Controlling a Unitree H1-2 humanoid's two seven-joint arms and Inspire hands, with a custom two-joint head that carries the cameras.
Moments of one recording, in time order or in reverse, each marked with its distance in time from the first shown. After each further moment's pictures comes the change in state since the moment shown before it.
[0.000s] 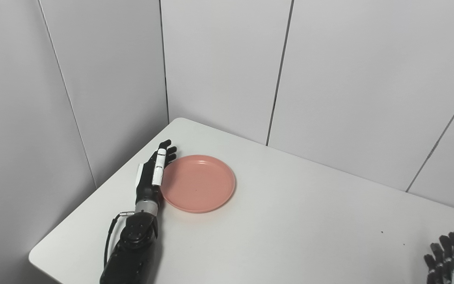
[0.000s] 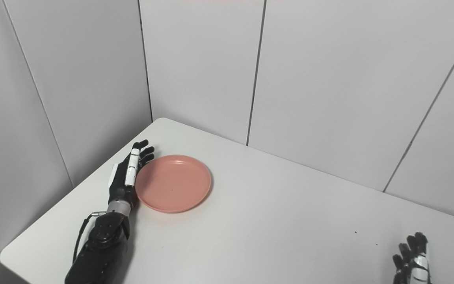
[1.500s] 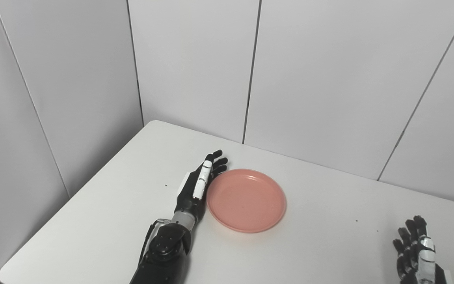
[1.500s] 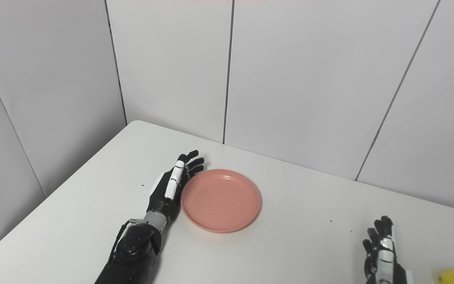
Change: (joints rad) left arm -0.035 -0.110 -0.132 -0.006 0.026 0.012 -0.154; right arm 0.007 0.021 0.033 -0.025 -0.026 0.044 -0.001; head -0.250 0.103
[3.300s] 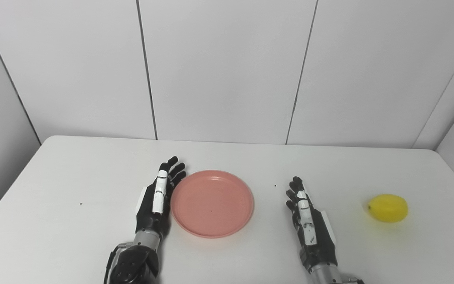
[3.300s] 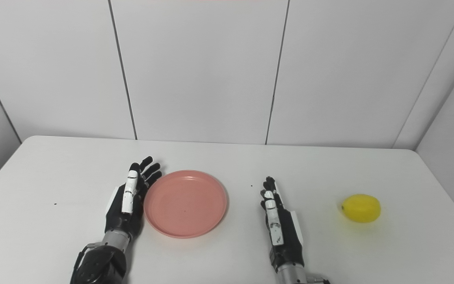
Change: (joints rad) left arm 0.032 -0.140 -0.101 -0.095 0.041 0.078 -0.015; right arm -0.059 0.034 0.048 0.194 -0.060 -0.082 -0.014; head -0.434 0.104
